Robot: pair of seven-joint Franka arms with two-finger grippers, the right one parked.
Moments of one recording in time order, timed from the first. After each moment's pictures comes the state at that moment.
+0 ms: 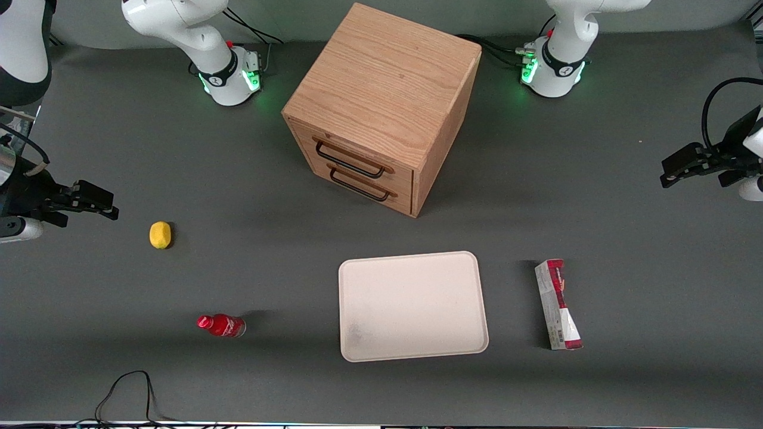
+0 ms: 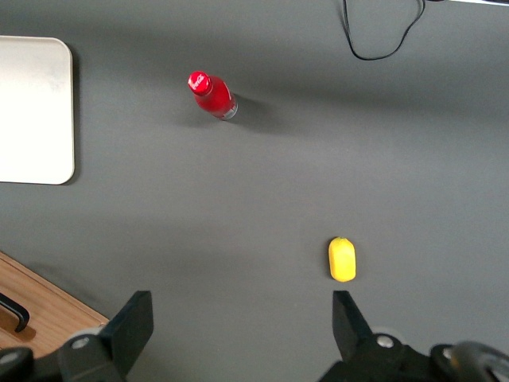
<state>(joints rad) -0.07 0.05 0.05 -1.51 0.00 1.58 -0.03</state>
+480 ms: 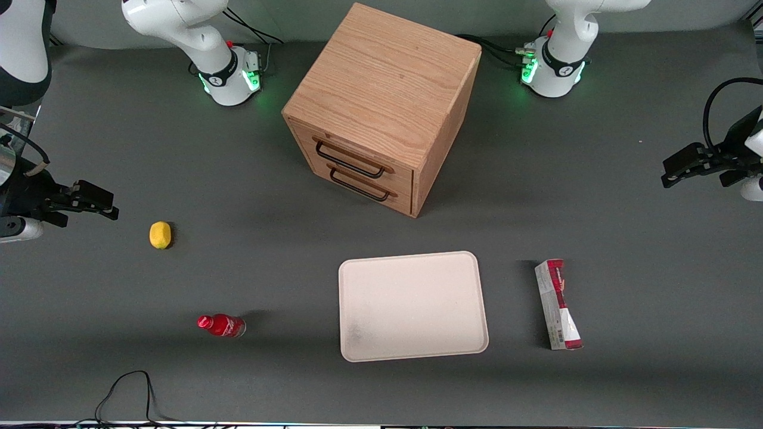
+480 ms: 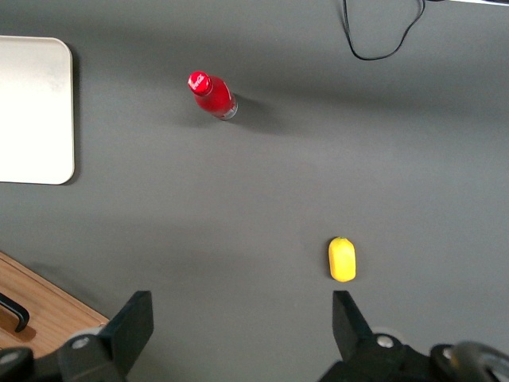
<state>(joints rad) -0.07 0.05 0.05 -1.51 0.00 1.58 -0.03</state>
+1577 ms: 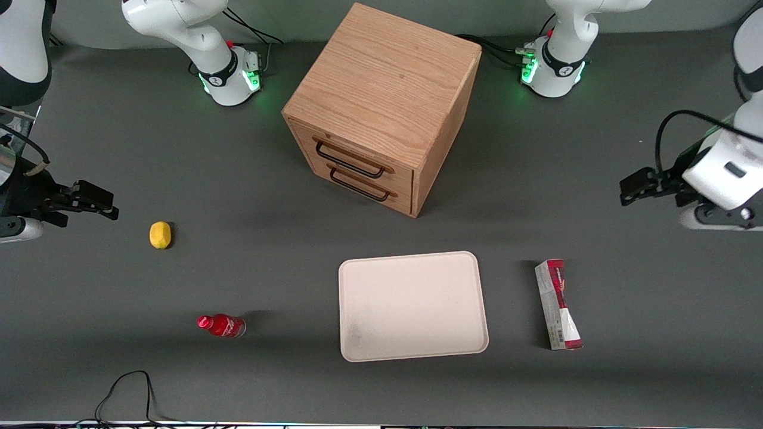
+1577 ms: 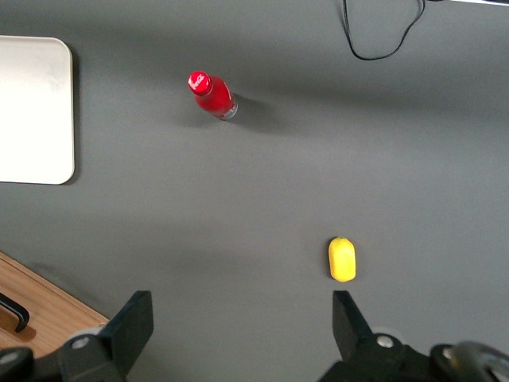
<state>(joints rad) -0.09 0.19 -0.05 -1.41 -0.01 1.60 -0.10</state>
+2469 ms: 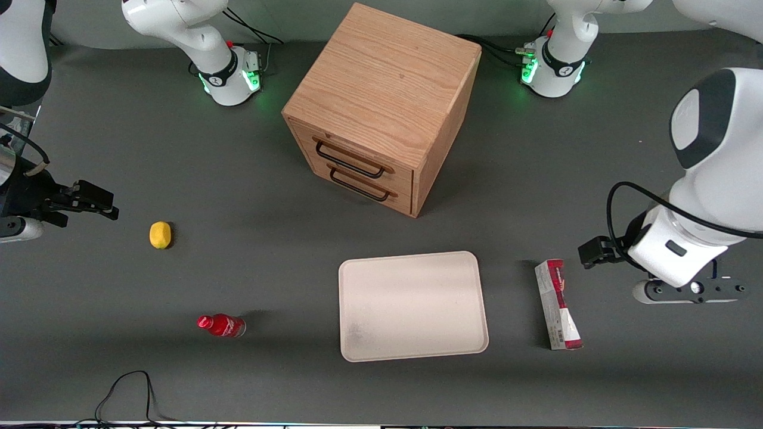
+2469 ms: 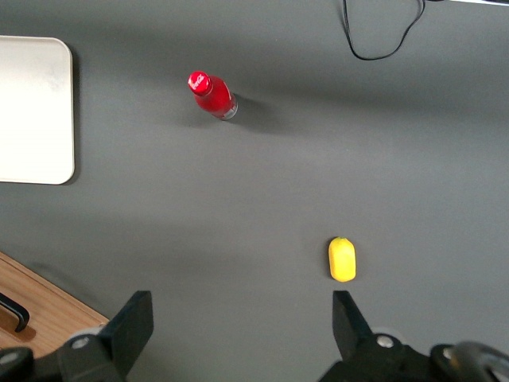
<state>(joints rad) -0.14 0.50 -0.08 -1.04 0.06 1.60 -0.25</state>
